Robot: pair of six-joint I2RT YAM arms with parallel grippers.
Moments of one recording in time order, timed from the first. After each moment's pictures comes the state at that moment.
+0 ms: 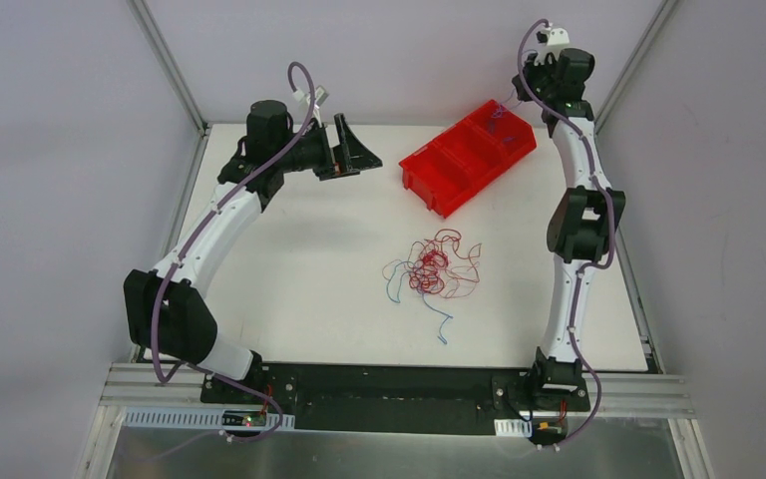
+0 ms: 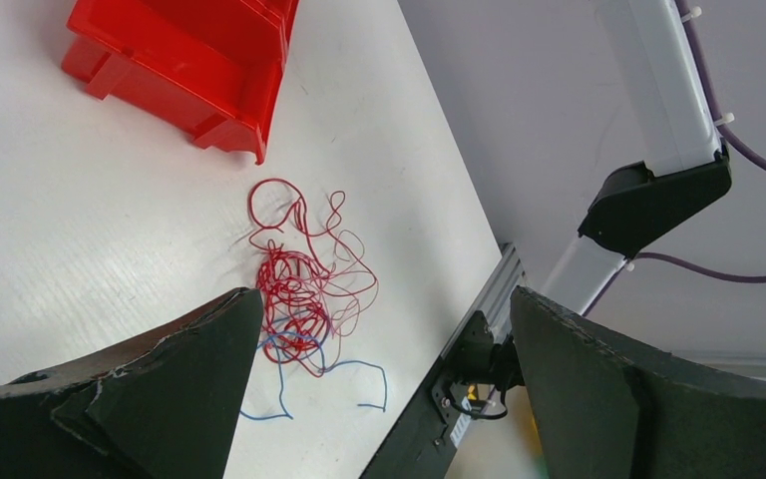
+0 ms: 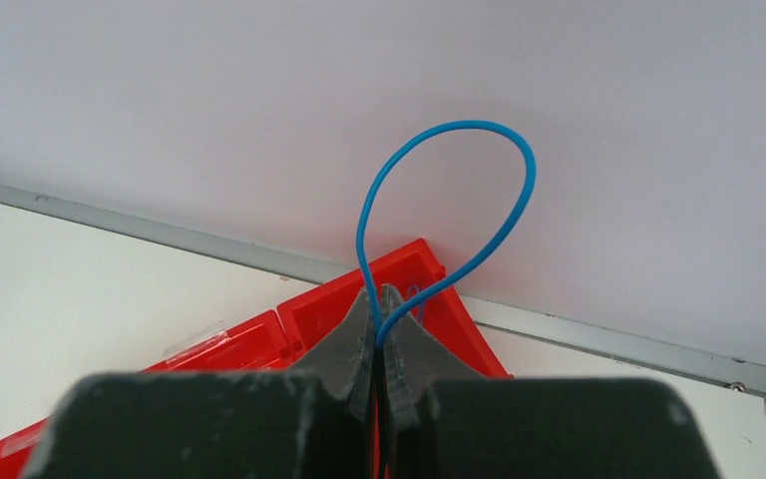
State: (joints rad) left arm -0.29 1.48 1.36 -0.20 0.71 -0.67; right arm -0.03 2.36 2.33 -0.20 -0.35 -0.02
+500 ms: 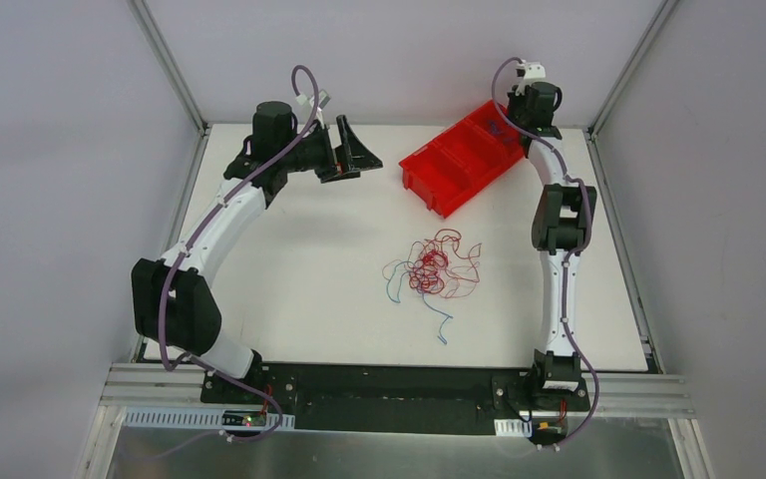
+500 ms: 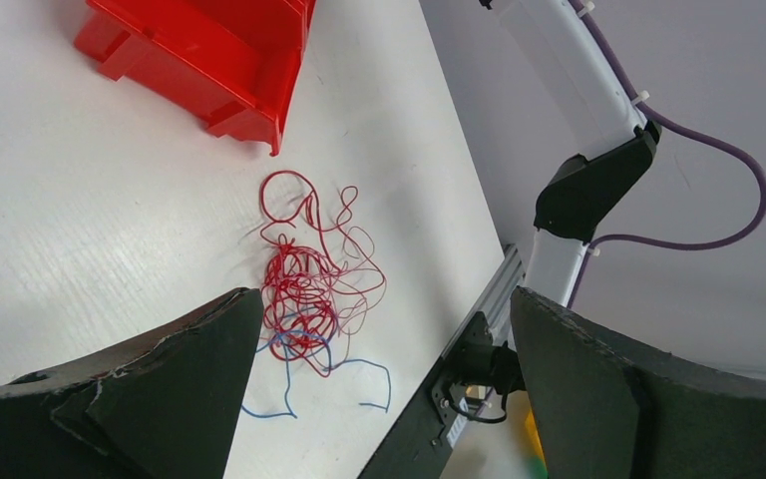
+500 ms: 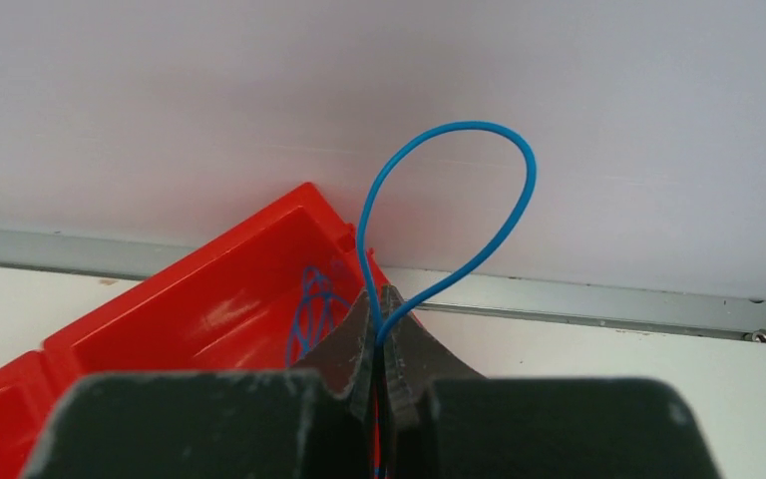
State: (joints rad) left arm -0.28 1.53 1.36 -0.20 0.71 -0.68; right arm -0.01 2.63 2.38 -0.03 -0.14 -0.06
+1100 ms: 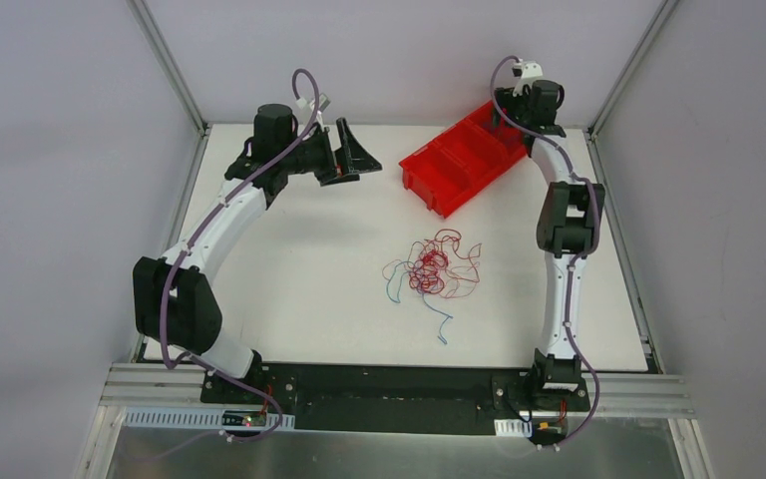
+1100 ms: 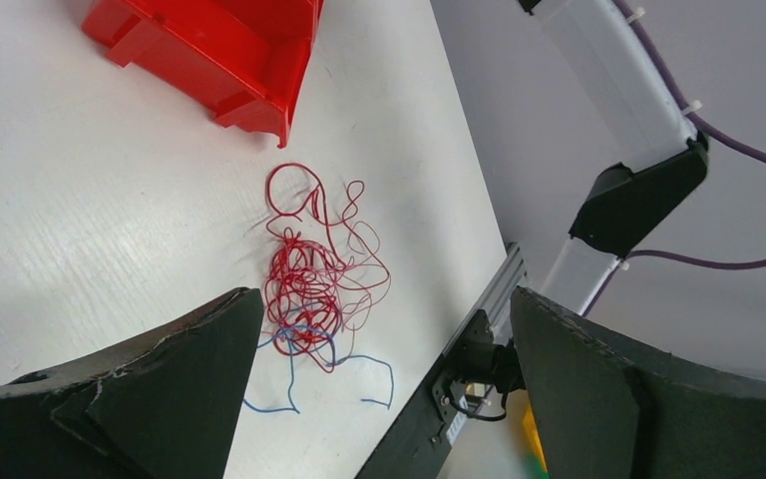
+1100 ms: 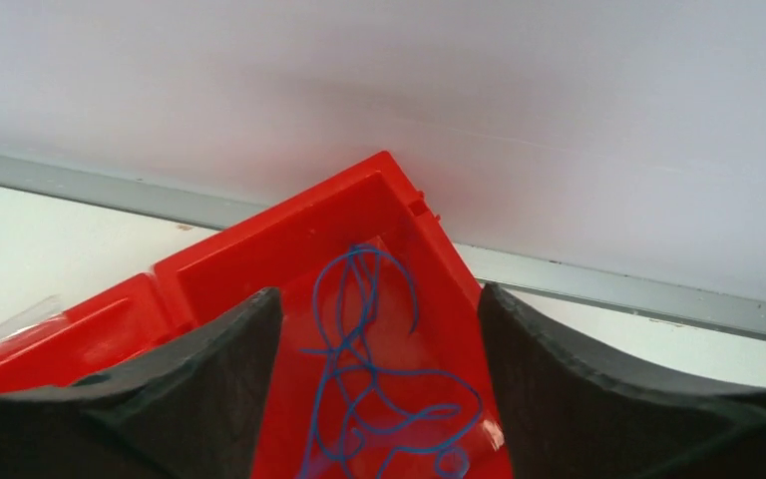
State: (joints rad) left arm -0.27 1.54 1.36 -0.21 0.71 -0.68; right arm 0.00 2.54 2.23 -0.01 -0.20 -0.11
